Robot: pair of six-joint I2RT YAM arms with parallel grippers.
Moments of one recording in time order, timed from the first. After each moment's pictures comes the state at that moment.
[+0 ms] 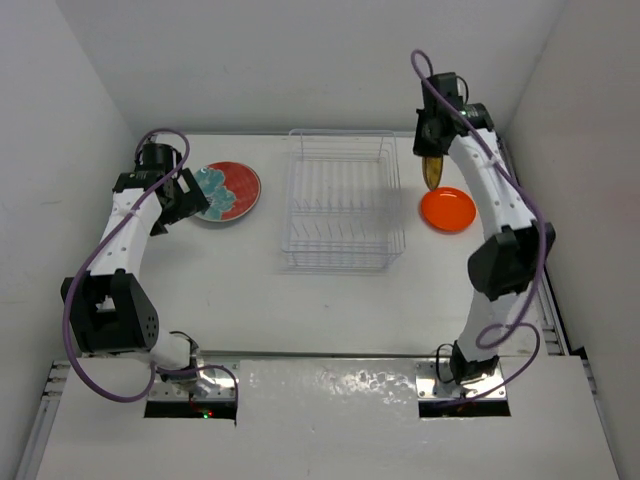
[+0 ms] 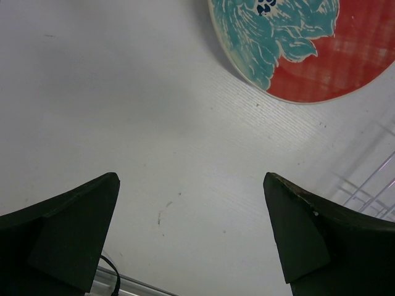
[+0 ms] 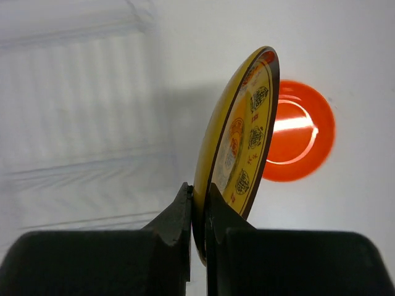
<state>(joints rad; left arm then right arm) 0.10 1.47 1.29 -0.89 -0.17 -0.44 0.22 1.86 2.03 -0.97 0.23 0.32</state>
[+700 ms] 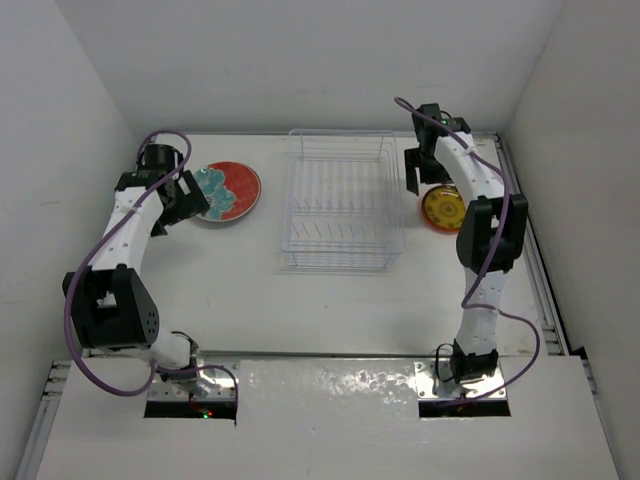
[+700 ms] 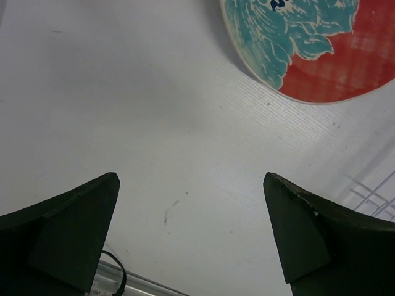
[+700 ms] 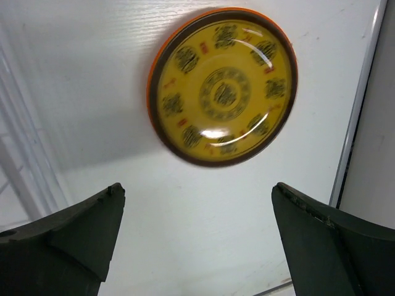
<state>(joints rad) 0.10 1.49 1.29 -0.89 -0.18 -0.43 0.14 2.14 1.96 -1.07 0.39 0.13</state>
